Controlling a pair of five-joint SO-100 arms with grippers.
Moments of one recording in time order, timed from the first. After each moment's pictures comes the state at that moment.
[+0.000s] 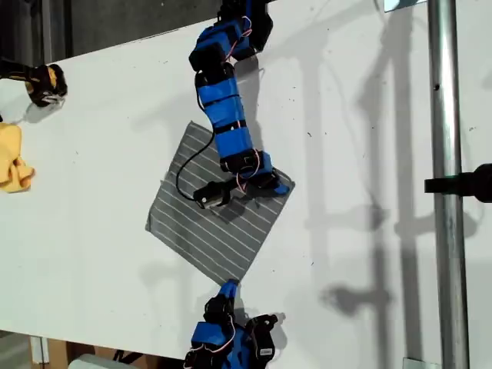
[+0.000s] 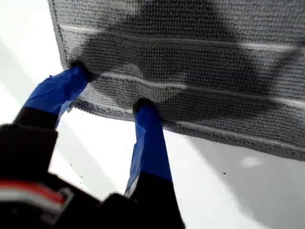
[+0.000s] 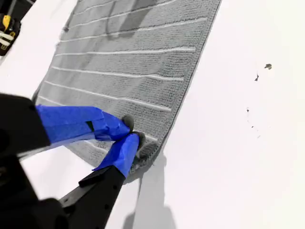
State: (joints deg) arm 0 -14.7 198.6 178.4 73.8 -86.0; arm 1 -9.1 45.9 55.5 75.3 68.7
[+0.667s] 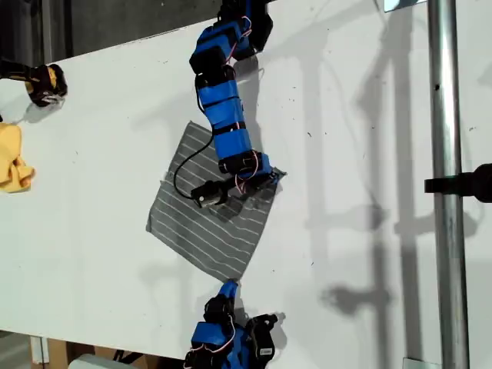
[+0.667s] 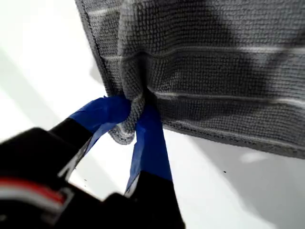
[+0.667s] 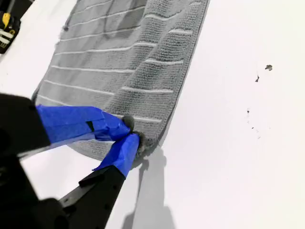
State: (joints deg) arm 0 -14.7 198.6 178.4 73.8 -86.5; arm 1 -7.7 45.3 53.7 80.8 71.0
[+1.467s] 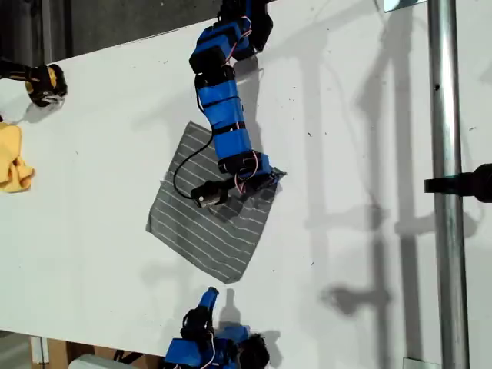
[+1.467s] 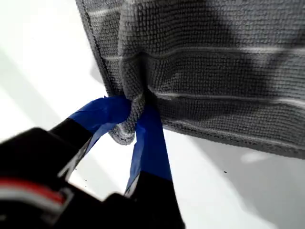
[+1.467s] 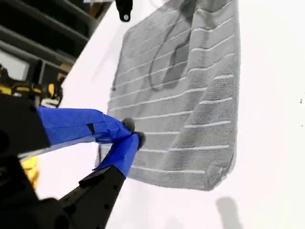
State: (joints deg) arm 0 -15.6 163.1 136.5 79.0 -69.0; arm 1 -8.3 46.0 53.9 77.9 71.2
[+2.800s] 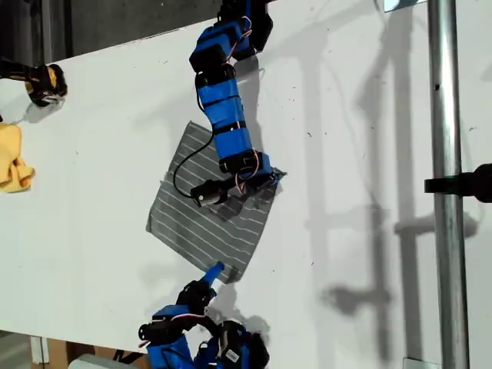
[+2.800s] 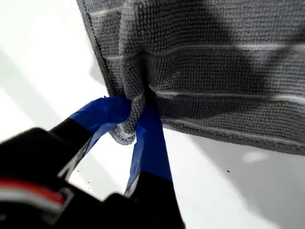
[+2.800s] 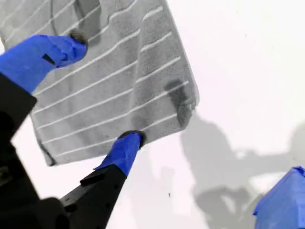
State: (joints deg) arm 0 -20.4 122.3 115.1 89.6 -53.7; arm 1 -9.8 47.0 55.0 75.8 72.3
